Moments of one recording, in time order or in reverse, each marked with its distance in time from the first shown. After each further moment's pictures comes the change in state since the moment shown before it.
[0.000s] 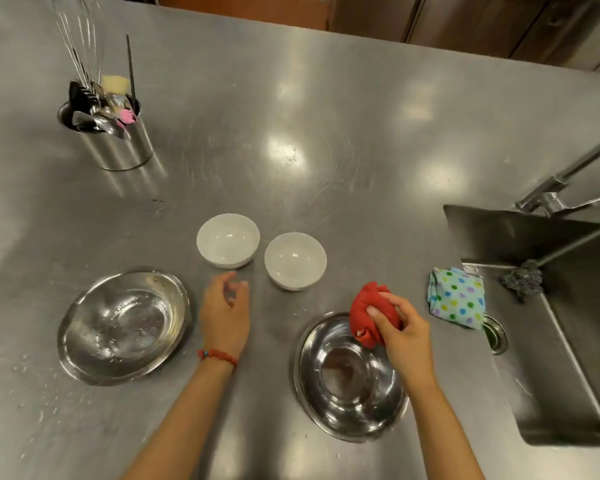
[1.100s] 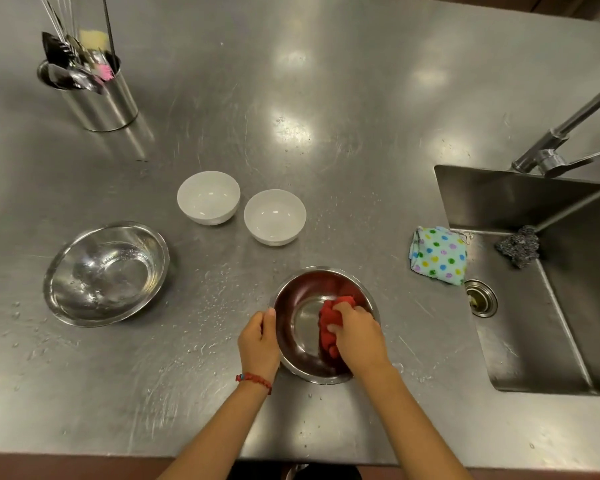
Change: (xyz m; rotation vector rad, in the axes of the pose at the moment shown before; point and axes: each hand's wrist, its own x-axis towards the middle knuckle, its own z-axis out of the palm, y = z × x) left_hand -0.122 -0.061 0.056 -0.113 -0.057 -0.068; right_hand -0.032 0.059 -0.008 -0.987 -0.361 -0.018
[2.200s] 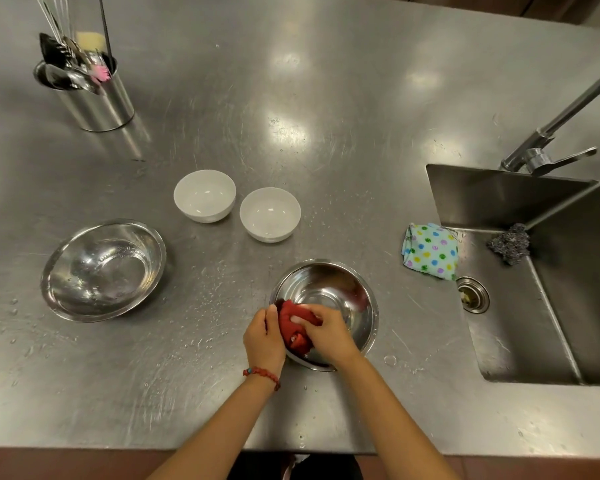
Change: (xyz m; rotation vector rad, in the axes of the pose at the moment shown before) left_hand -0.010 0.004 0.012 -0.001 0.032 -0.014; right_hand -0.006 -0.026 0.014 0.715 -0.133 0.004
